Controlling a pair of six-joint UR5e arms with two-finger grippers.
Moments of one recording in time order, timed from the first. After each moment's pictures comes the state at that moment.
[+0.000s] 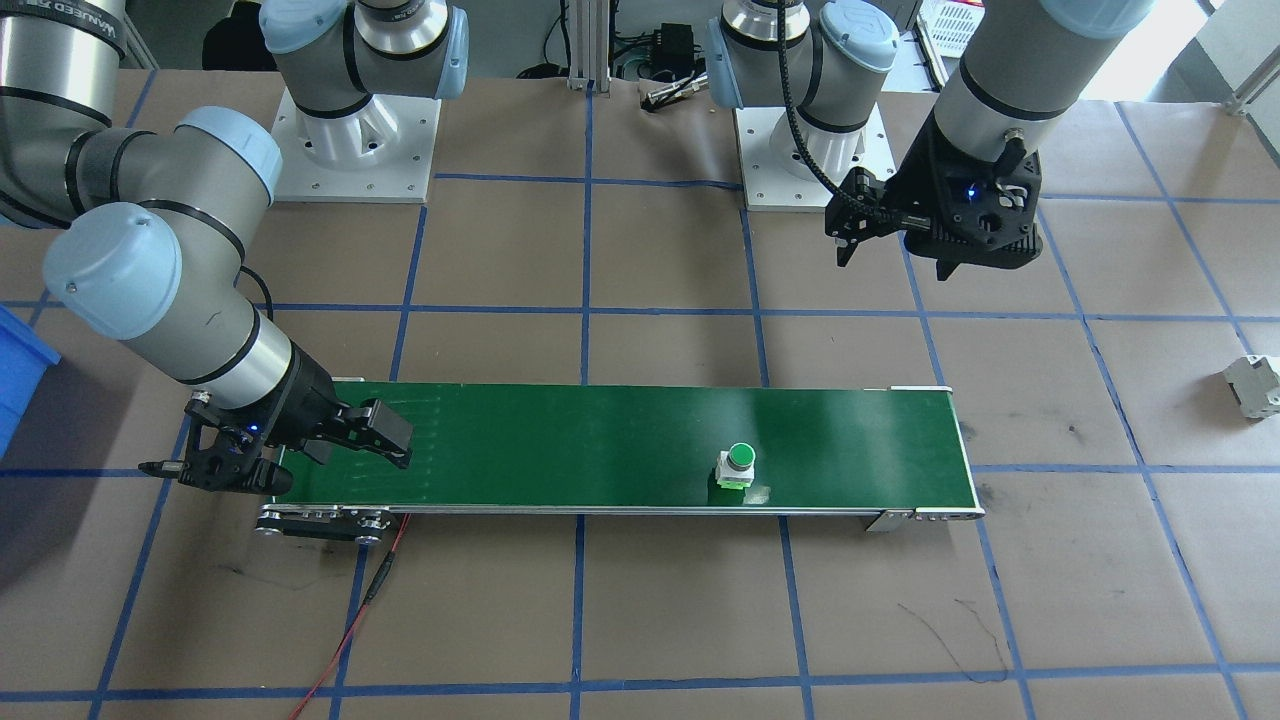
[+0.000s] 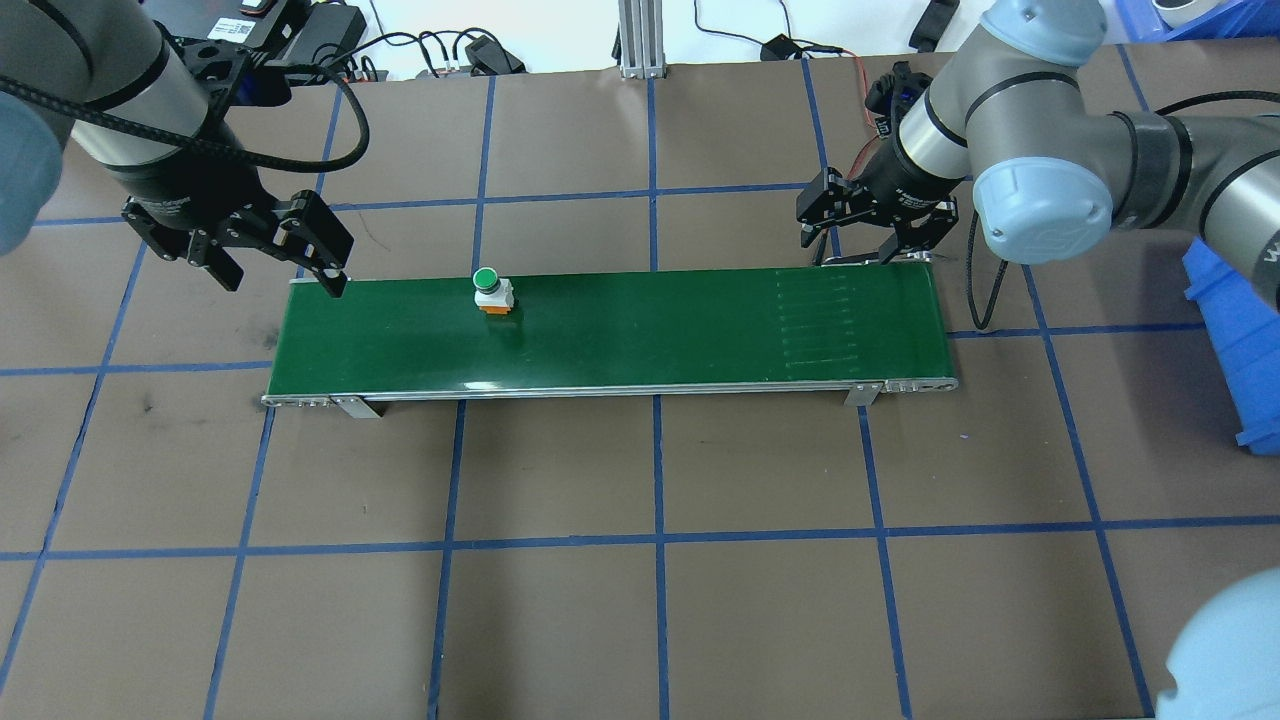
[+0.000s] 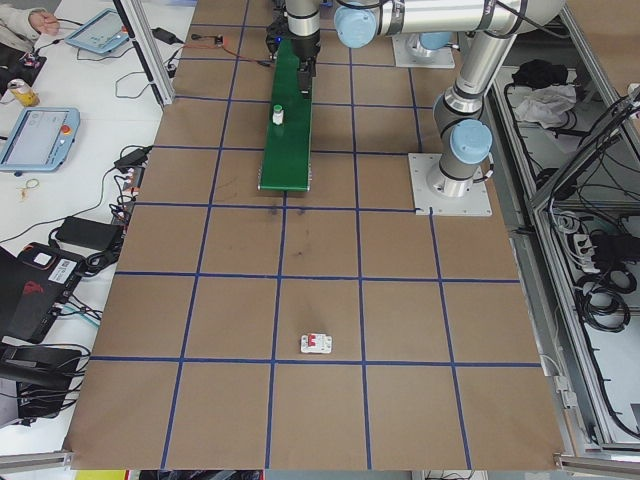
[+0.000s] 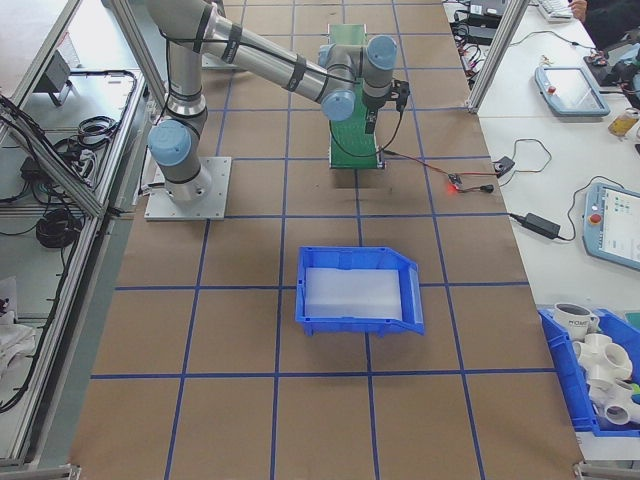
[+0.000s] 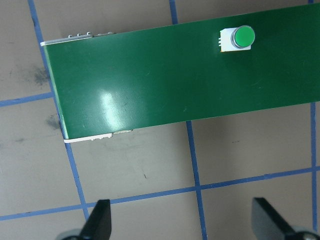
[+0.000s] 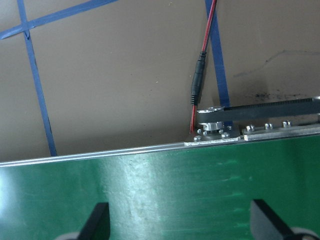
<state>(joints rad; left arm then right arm) -1.50 -1.55 -1.63 -1.60 1.58 0.22 1.49 -1.28 1.75 -2.07 -1.31 0.11</state>
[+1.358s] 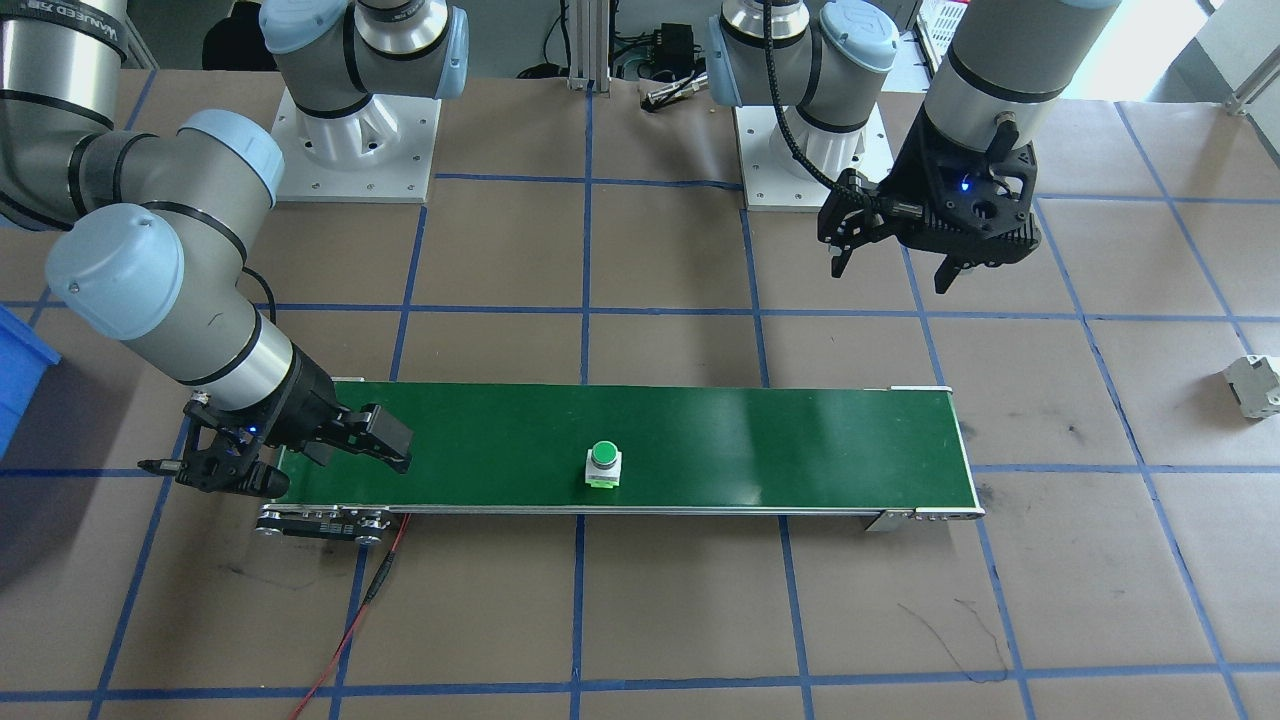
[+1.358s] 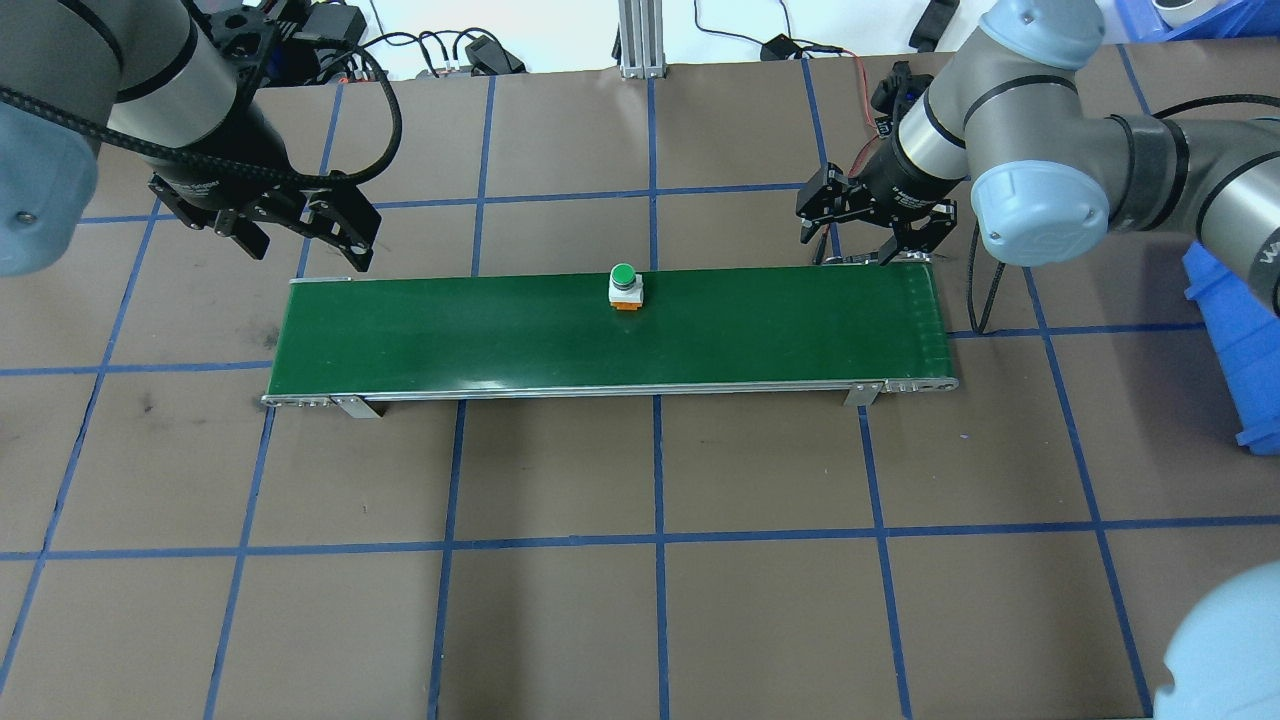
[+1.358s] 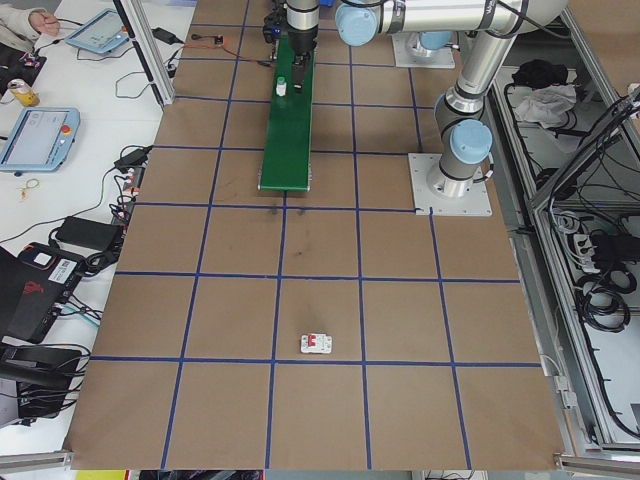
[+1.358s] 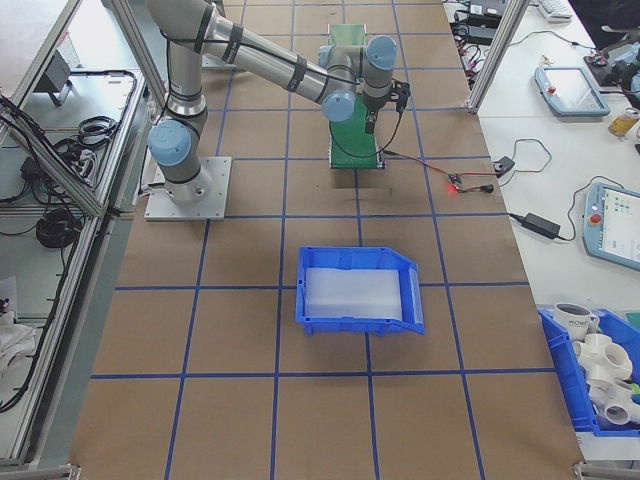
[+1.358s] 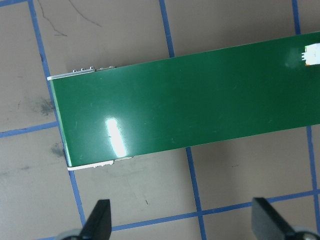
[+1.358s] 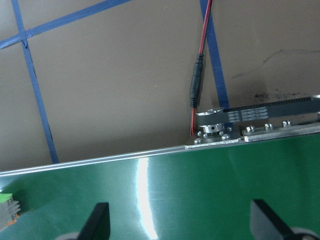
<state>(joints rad) -1.52 -1.54 -1.64 -1.50 1.58 0.23 1.50 -1.28 1.75 -2.09 -1.31 0.15</state>
